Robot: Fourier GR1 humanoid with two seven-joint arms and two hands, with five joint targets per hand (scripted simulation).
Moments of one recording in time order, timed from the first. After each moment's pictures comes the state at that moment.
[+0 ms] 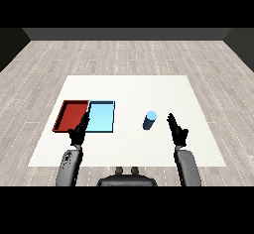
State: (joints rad) left arm 0.02 0.07 -0.01 -1.57 -0.01 0.00 -0.01; right arm 0.03 -0.11 -0.01 -1.55 0.02 0.02 -0.01
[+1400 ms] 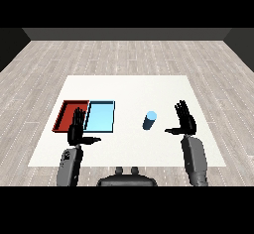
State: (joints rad) left arm 0.00 0.03 0.06 -1.57 0.13 -0.10 -0.43; right arm -0.19 -0.19 -0.22 -1.32 -0.25 0.30 -0.30
